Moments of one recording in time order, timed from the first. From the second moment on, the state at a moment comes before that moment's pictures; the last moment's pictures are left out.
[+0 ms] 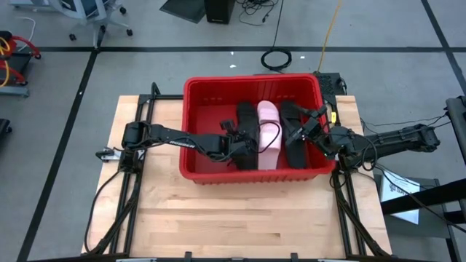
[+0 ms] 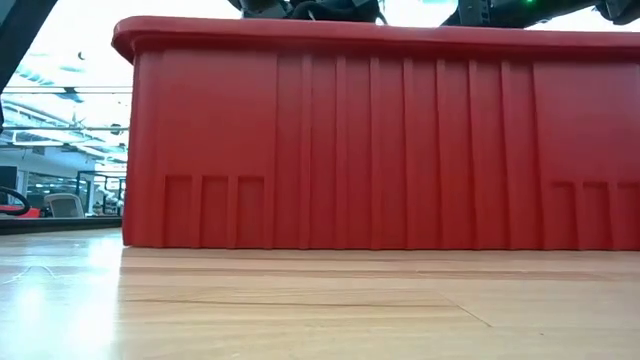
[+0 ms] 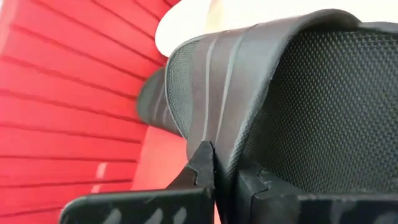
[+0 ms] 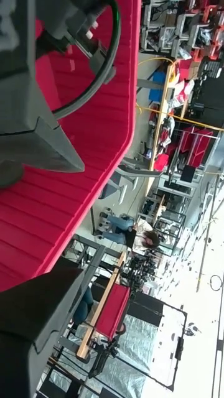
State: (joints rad) left arm -0.02 1.99 1.53 -0.58 -0.73 0.00; right arm 0.08 0.82 0.50 0.42 0.88 -0.37
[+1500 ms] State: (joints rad) left arm 0.00 1.86 1.53 -0.48 -0.69 0.02; right arm 0.08 0.82 0.50 0.39 0.88 -0.37
